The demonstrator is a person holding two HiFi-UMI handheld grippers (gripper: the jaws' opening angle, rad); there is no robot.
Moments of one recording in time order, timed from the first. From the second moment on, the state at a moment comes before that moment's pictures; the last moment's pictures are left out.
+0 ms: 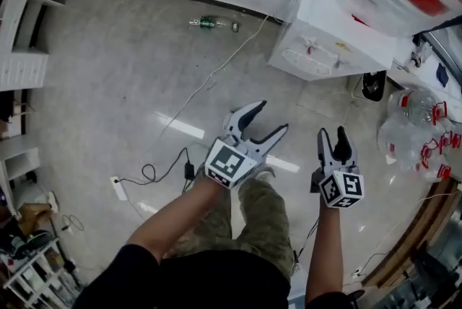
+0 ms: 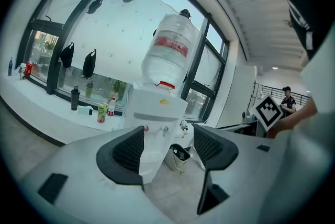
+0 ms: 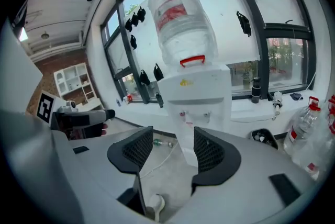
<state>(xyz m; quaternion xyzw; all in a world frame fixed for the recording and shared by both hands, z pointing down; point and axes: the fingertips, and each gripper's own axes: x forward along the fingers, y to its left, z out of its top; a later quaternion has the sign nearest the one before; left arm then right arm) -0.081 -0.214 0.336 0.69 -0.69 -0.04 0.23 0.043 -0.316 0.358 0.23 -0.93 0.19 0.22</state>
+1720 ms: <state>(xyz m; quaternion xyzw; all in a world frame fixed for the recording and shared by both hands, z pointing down) -0.078 -0.342 0.636 0.80 -0.60 -0.03 0.09 0.030 -0.523 0.789 0.34 -0.93 0.13 0.10</state>
